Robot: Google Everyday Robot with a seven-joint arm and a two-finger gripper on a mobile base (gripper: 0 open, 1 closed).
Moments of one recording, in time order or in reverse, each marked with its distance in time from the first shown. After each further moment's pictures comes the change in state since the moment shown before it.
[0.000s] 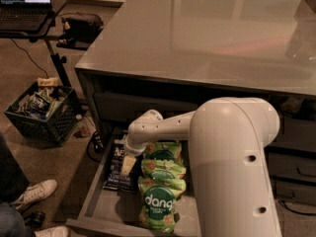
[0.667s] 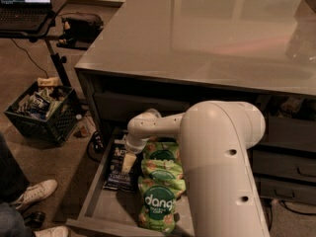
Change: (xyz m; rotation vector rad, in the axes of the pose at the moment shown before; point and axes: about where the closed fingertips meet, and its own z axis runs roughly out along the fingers) arm 0.009 -0.019 0.027 -0.030 0.028 0.018
